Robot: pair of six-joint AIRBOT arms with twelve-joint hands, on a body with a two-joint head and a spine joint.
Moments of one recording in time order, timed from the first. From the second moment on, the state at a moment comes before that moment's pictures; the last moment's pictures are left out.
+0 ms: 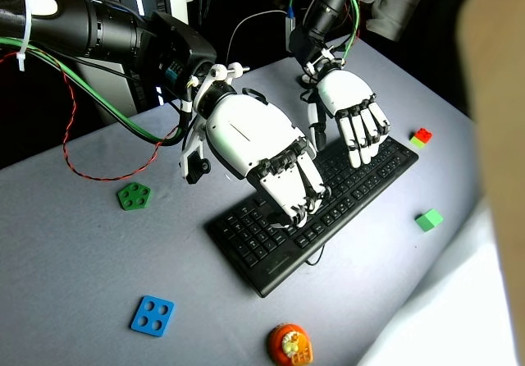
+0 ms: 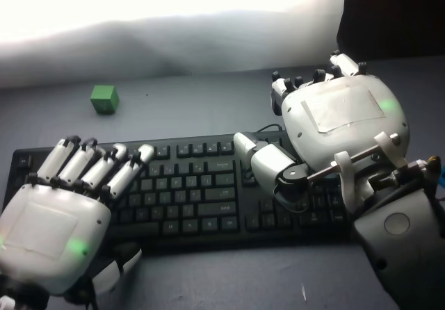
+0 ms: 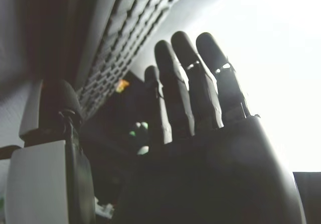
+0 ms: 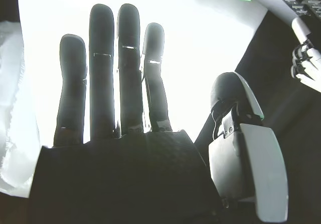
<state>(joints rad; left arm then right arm) 1.10 -1.22 0.92 -0.51 -1.58 1.65 -0.44 -1.35 0.70 1.15 1.33 -2.23</state>
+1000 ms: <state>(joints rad) 1.08 -1.22 0.94 -0.56 -1.54 1.67 -0.45 -1.35 0.70 1.15 1.31 -2.23</state>
